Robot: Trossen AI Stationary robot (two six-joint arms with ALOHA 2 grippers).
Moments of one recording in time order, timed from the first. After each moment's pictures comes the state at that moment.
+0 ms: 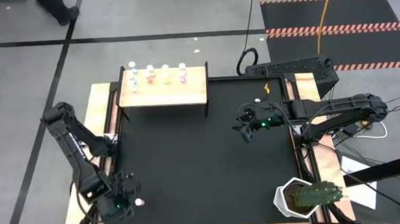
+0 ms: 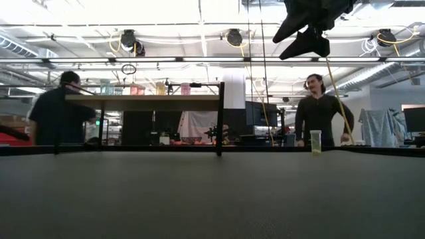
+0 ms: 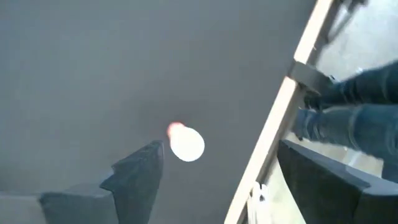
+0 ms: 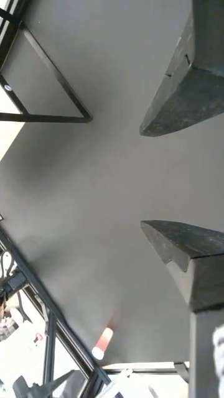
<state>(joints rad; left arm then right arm) -1.01 1.37 1.09 -0.94 -0.18 -1.44 0.02 1.09 0.89 -0.49 0.19 0.62</state>
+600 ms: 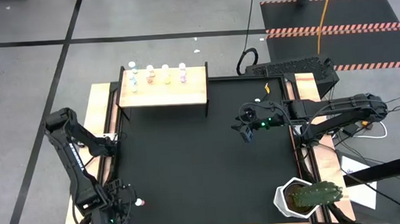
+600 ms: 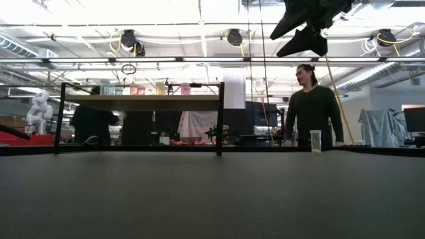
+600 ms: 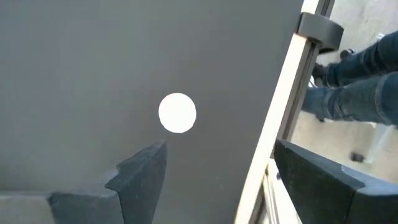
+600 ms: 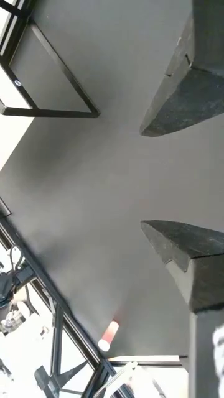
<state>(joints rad) -1.13 1.46 1.09 -0.91 -0.20 -1.44 0.02 1.09 0.89 -0.45 0.19 0.62</state>
